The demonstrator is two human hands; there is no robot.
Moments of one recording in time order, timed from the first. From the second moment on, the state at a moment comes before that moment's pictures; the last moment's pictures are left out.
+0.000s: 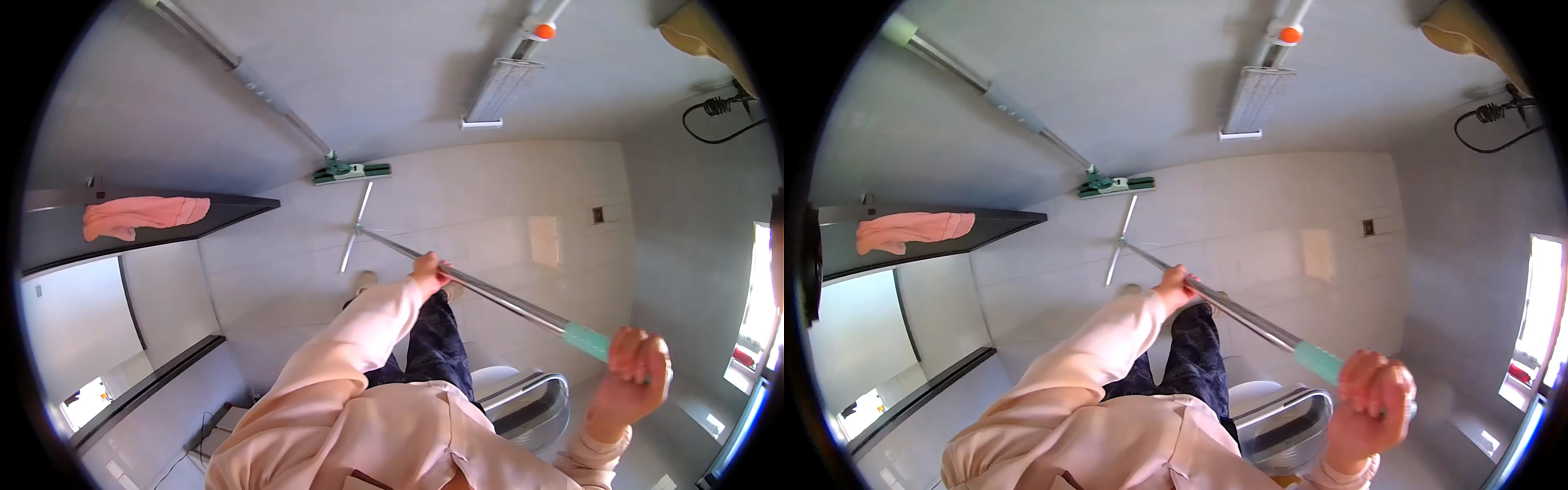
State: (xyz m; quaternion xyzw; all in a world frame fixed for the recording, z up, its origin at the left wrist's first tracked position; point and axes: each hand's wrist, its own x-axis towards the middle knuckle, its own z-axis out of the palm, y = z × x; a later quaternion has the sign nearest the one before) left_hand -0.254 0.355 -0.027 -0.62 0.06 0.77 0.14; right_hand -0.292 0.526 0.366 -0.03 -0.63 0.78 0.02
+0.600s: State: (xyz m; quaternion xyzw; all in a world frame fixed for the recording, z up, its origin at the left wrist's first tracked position) left_hand -0.390 0.589 0.058 -0.53 0.05 0.83 0.16; right_hand -0.357 0.729 0.450 0.03 -0.56 0.83 0.03
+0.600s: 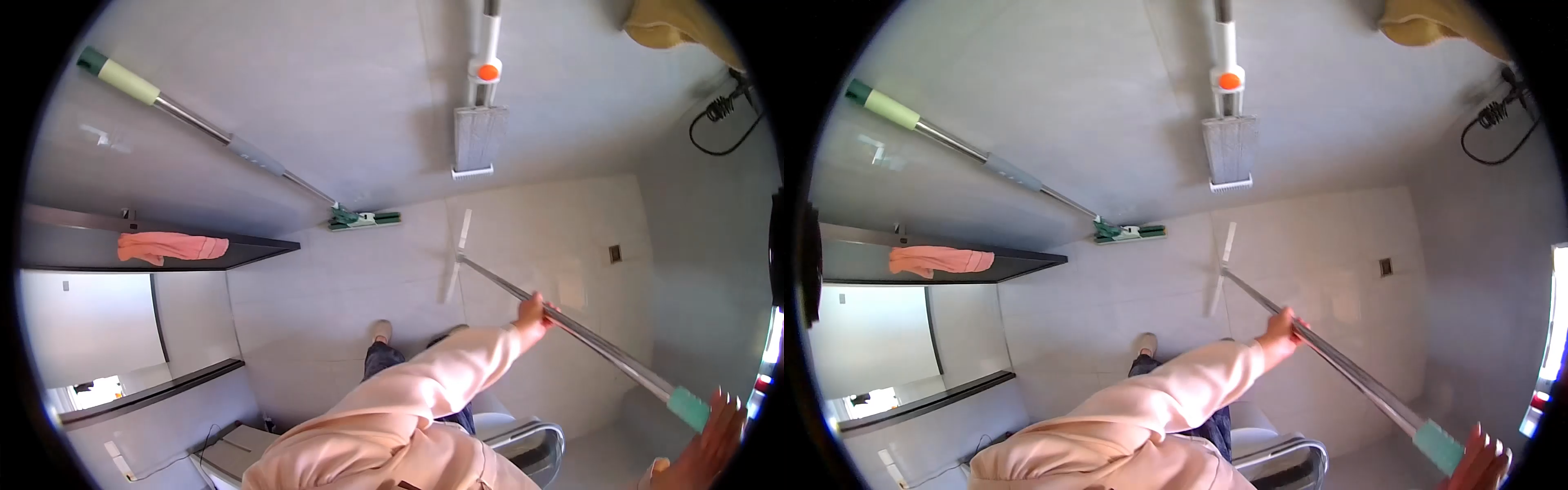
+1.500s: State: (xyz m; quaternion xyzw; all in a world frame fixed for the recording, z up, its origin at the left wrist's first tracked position) left_hand -0.522 0.729 0.028 -0.42 0.13 0.84 0.31; right_hand -0.375 0.802 0.415 0.00 -0.68 0.73 0.07
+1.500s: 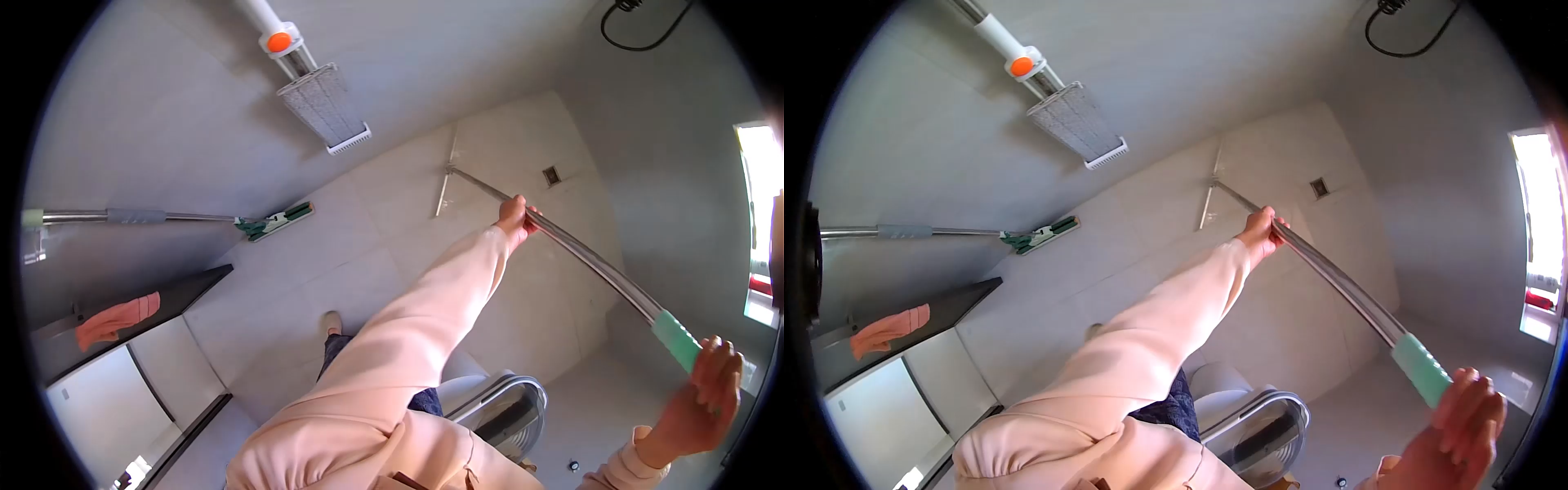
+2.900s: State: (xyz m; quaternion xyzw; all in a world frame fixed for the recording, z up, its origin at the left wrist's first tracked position) left_hand -0.445 0.719 -0.012 -0.29 0.28 0.69 0.60; right_hand -0.301 0.682 0.411 -0.29 -0.80 0.50 0.18
